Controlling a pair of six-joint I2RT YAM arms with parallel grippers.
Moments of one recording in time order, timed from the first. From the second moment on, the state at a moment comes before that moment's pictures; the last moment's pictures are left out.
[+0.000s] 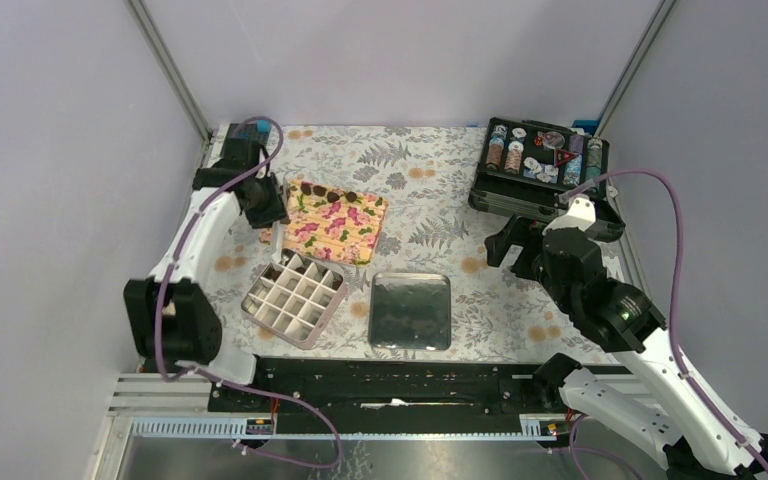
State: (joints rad) left arm -0.06 1.56 1.37 -0.88 0.06 -0.37; right arm 0.66 0.71 0.98 -0.77 0.42 0.66
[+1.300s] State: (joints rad) left arm -0.18 0.94 1.04 -1.36 0.08 -0.57; right arm 0.66 0.77 0.97 -0.68 0.32 0.66
